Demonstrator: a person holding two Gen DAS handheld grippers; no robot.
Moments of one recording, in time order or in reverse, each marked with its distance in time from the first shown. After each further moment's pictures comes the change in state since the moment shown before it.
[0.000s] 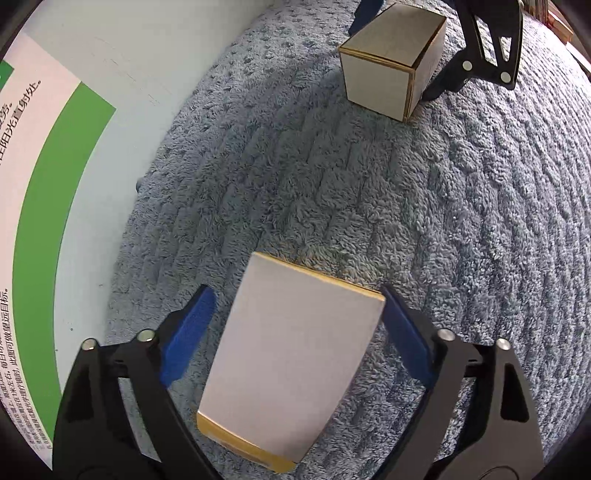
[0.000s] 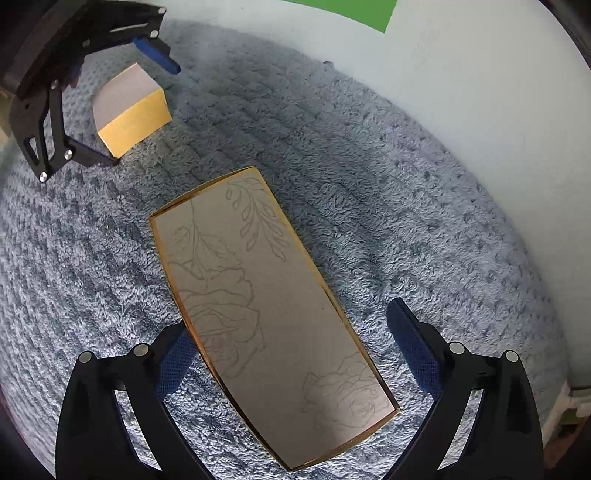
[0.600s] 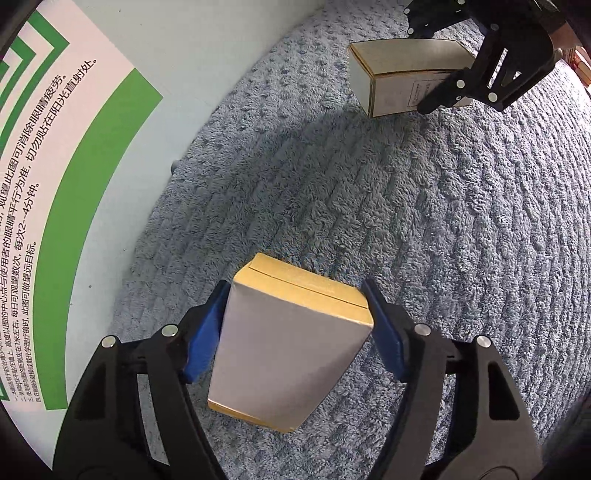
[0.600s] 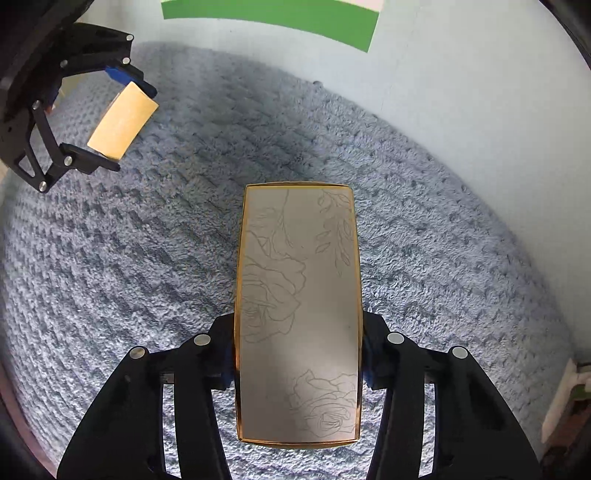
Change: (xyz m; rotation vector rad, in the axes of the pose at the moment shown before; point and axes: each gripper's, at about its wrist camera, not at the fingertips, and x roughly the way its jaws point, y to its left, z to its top) left arm -0.019 0.012 0.018 -0.129 0.007 0.037; right arm -0.039 -0.012 -0.002 0.045 -0.045 -0.022
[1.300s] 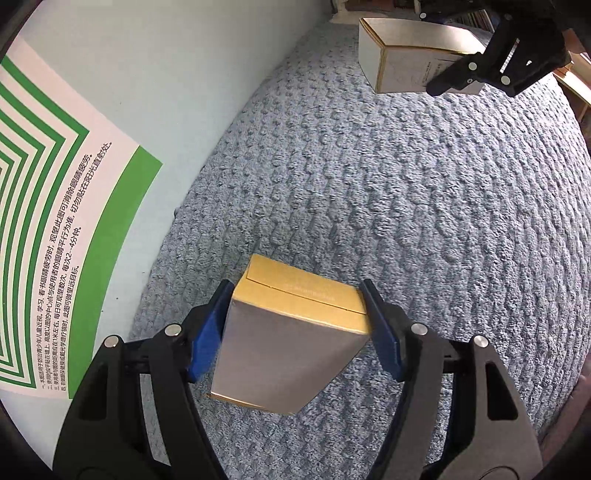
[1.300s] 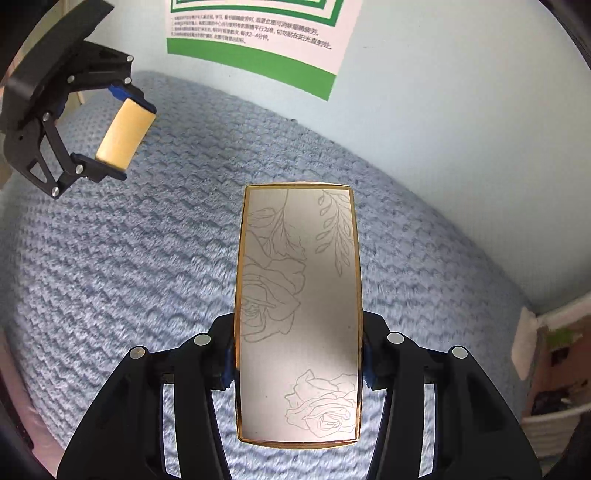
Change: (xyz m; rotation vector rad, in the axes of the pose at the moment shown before) left arm -0.103 -0.081 -0.024 0.062 -0.100 0.050; right arm -0.134 0.069 -0.083 0.080 -0.090 -0.163
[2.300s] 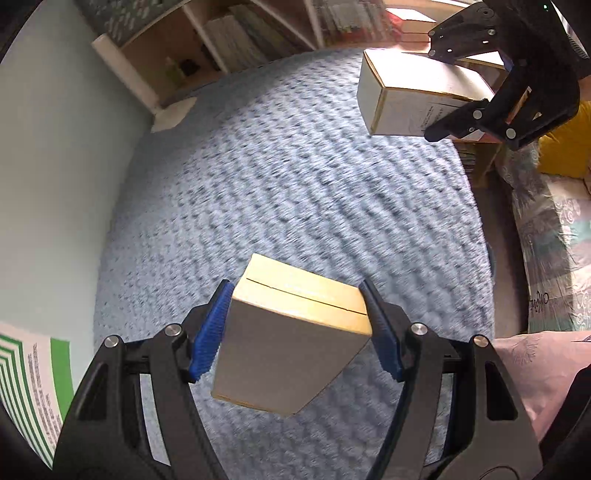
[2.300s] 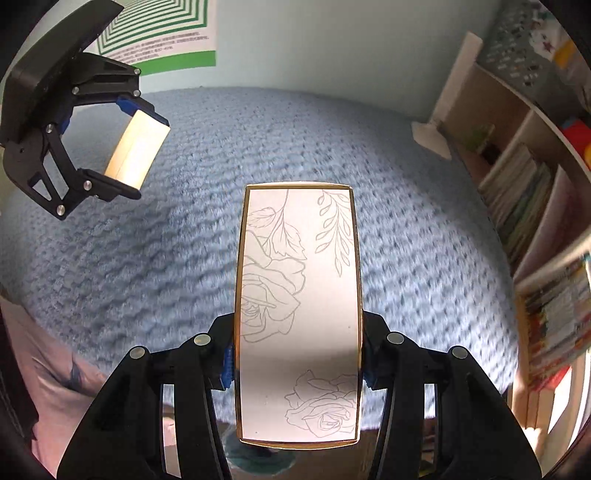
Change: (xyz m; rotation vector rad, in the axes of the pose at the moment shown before) left arm -0.091 -0.276 0.098 0.381 -0.164 -0.214; right arm -0.170 0.050 -0.308 0.492 0.028 -0.188
